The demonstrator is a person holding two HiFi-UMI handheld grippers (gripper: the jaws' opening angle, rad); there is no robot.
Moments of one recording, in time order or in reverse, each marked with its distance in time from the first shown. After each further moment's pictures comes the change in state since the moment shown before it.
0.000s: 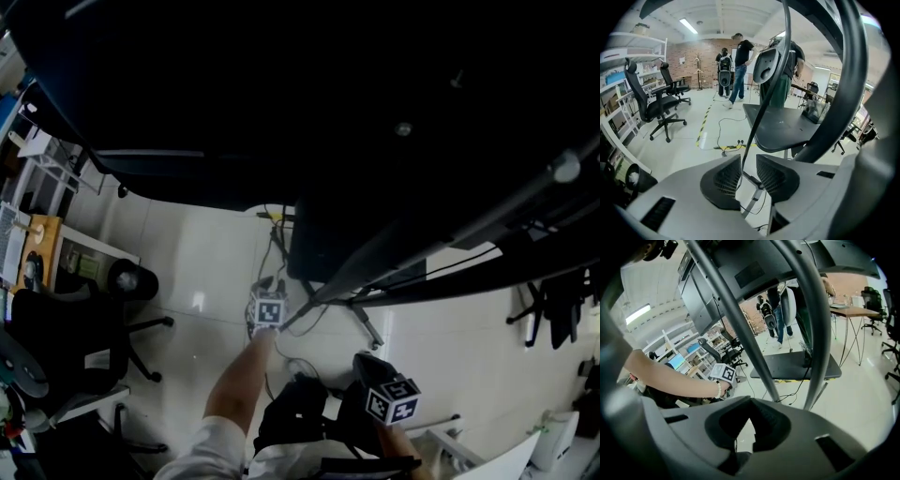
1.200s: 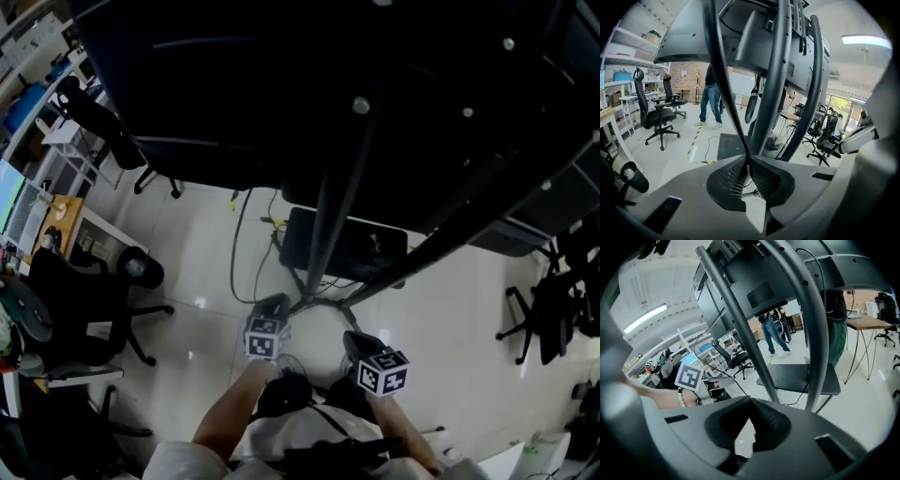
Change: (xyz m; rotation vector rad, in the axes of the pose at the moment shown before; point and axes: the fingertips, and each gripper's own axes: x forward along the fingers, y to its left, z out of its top) left arm -0.205 -0.135 0.033 -0.034 -0.254 -0.121; right arm -0.064 -0.003 0.025 -0.122 -0.033 0.097
